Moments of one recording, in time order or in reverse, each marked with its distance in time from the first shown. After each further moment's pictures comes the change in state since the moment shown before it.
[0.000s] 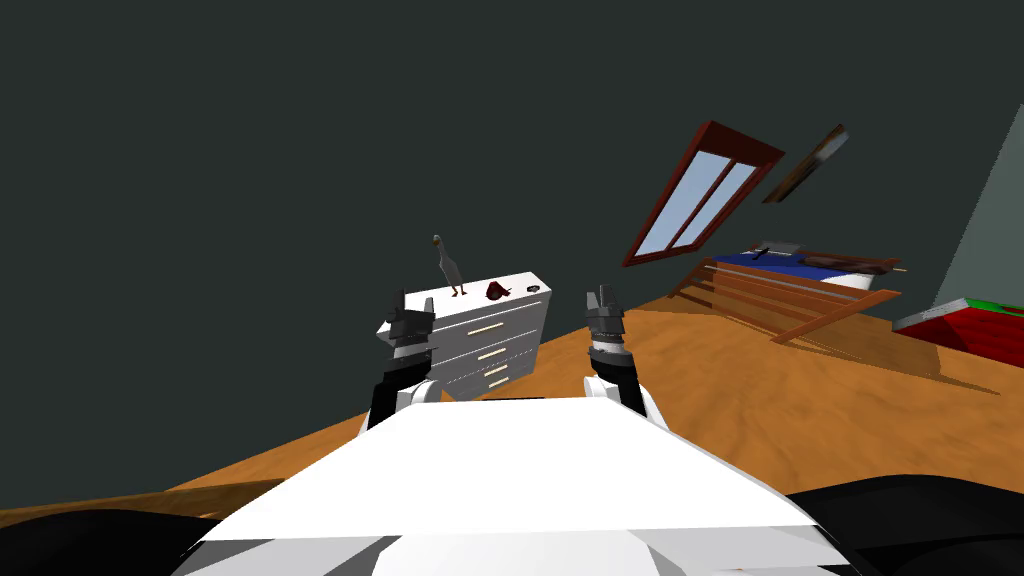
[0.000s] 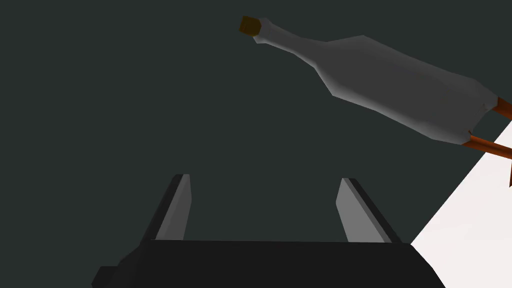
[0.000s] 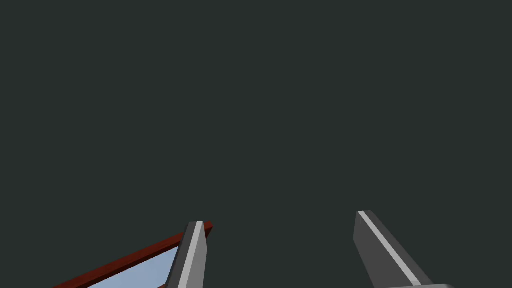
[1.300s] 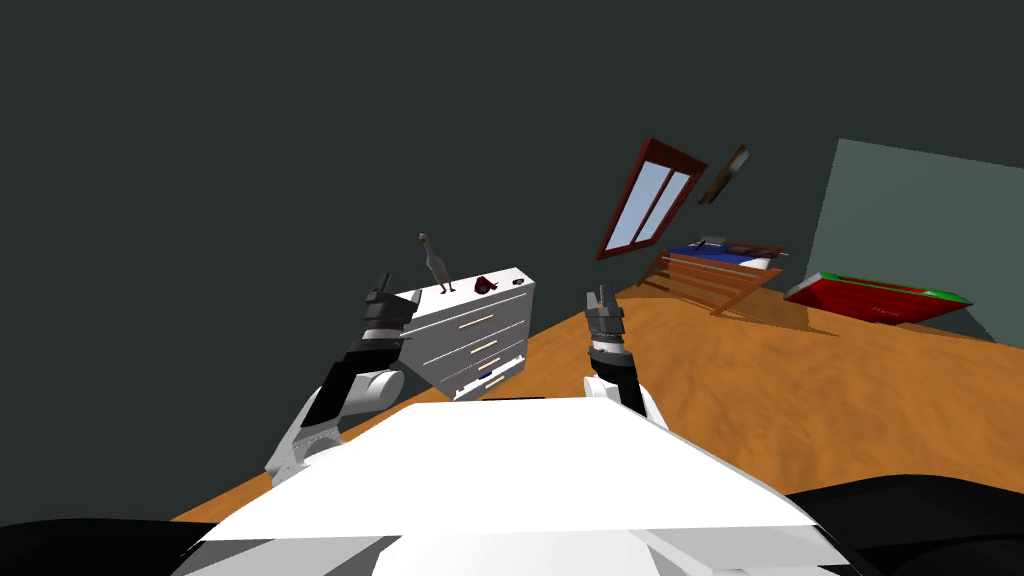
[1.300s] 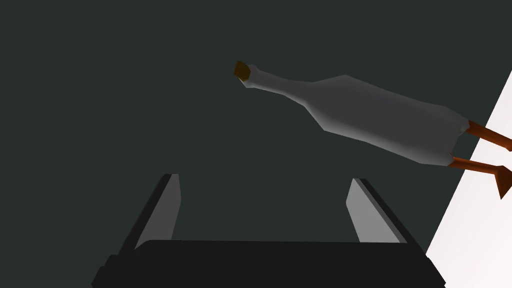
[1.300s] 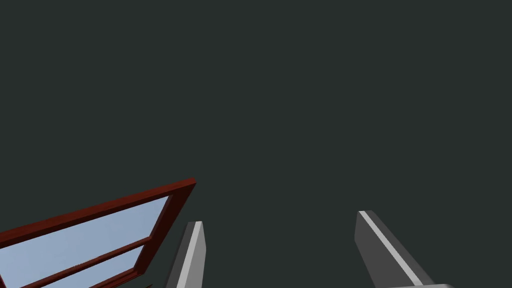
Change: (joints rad) left arm -0.107 0.312 0.220 -0.049 0.132 0.266 0.129; right arm 0.000 0.000 0.000 0.000 0.000 0.000 0.000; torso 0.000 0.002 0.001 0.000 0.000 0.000
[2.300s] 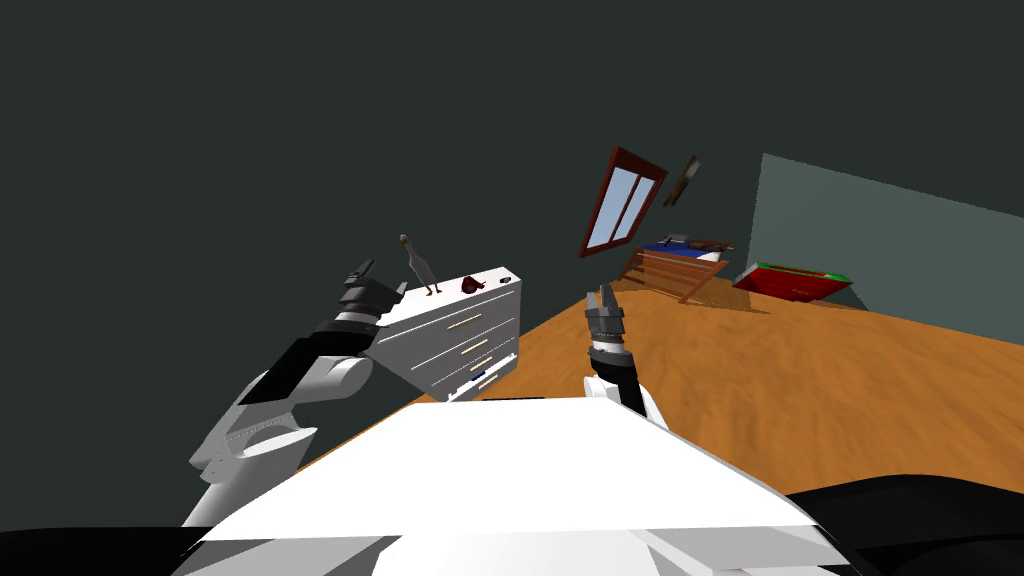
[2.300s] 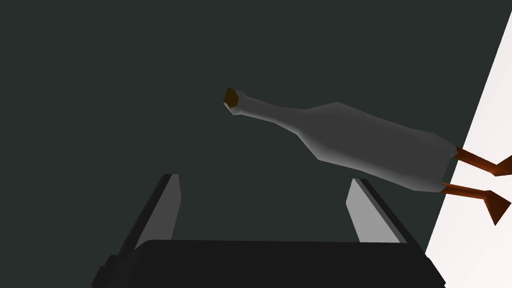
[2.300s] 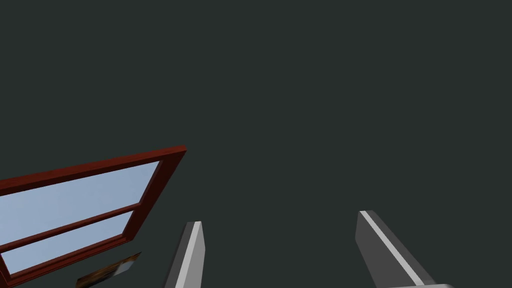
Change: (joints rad) left arm -0.073 0.201 0.180 -0.008 0.146 0.249 0.113; right arm 0.000 0.000 0.000 0.000 0.000 0.000 0.000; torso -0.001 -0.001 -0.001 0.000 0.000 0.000
